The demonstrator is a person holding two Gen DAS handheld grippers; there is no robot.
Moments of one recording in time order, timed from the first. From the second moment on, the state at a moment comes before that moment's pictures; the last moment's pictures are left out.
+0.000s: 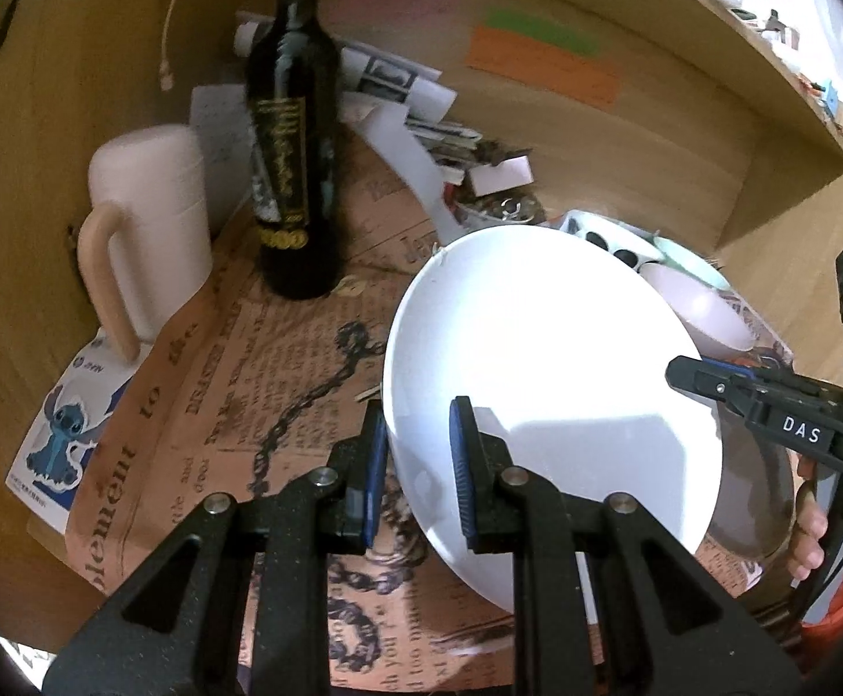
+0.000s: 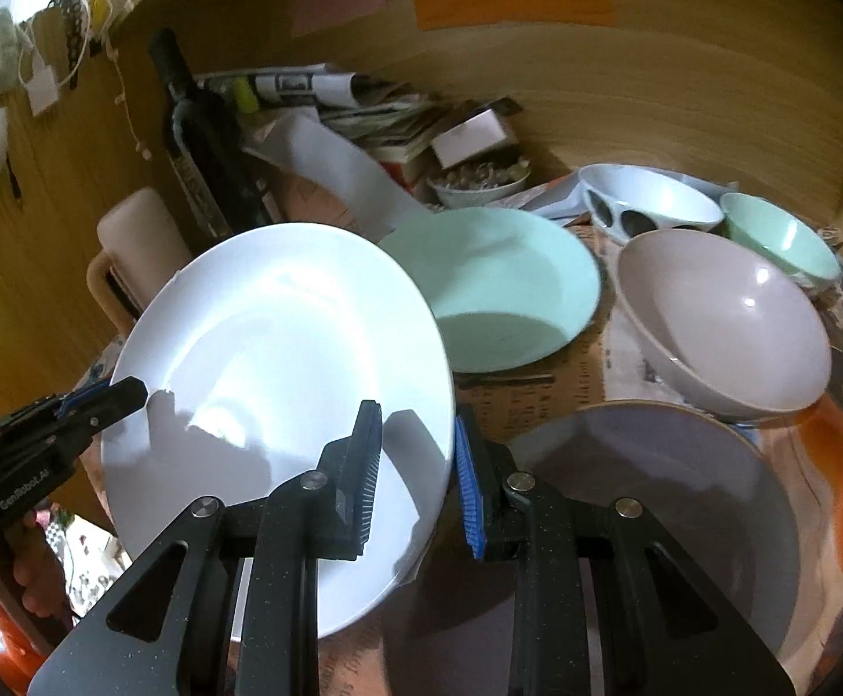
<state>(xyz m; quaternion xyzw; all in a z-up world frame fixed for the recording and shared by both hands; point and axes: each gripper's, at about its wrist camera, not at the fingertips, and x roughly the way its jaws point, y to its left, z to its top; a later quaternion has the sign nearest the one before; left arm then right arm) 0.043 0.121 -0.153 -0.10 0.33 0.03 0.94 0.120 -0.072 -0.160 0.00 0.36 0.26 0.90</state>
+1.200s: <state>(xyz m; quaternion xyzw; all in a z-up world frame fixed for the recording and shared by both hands) 0.065 0.010 -0.151 -0.05 0.36 -0.07 0.93 0.092 -0.194 -0.165 0.06 0.35 0.17 0.92</state>
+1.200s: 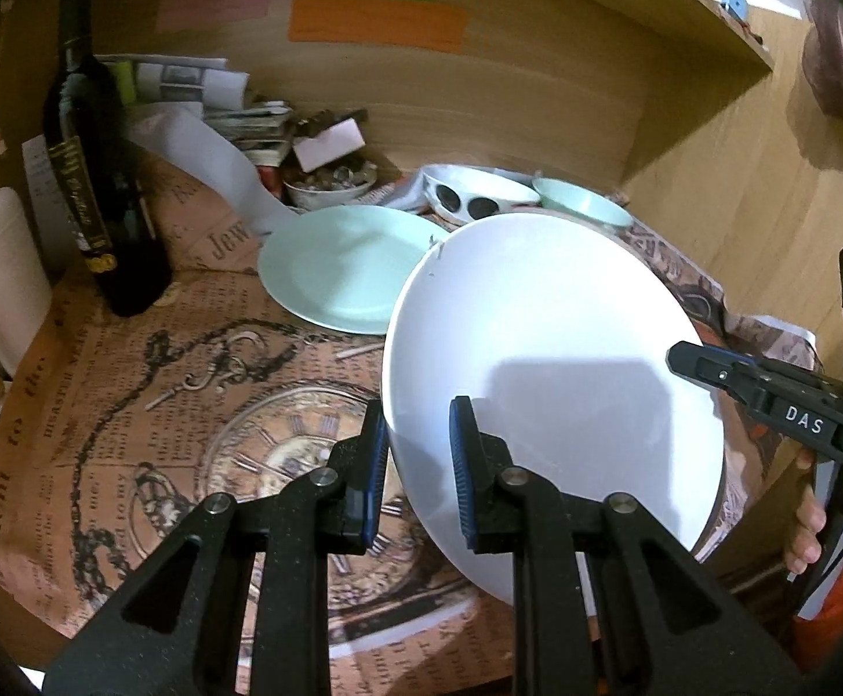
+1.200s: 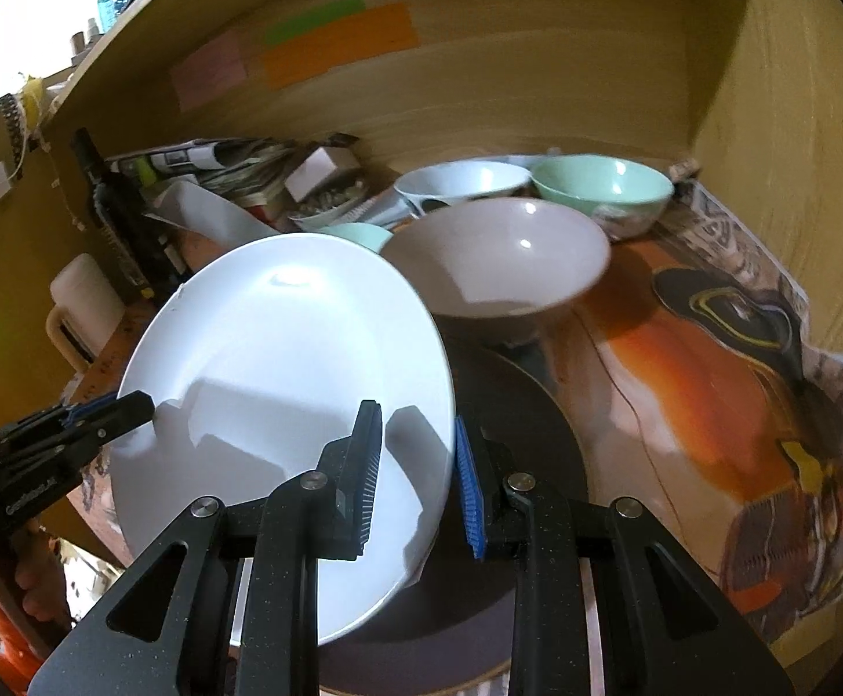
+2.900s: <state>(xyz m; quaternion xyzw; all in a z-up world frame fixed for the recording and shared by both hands) 0.092 -0.040 -0.190 0.00 0.41 -0.10 0.91 0.089 -0.233 -0.188 0.04 0.38 0.13 0.92</state>
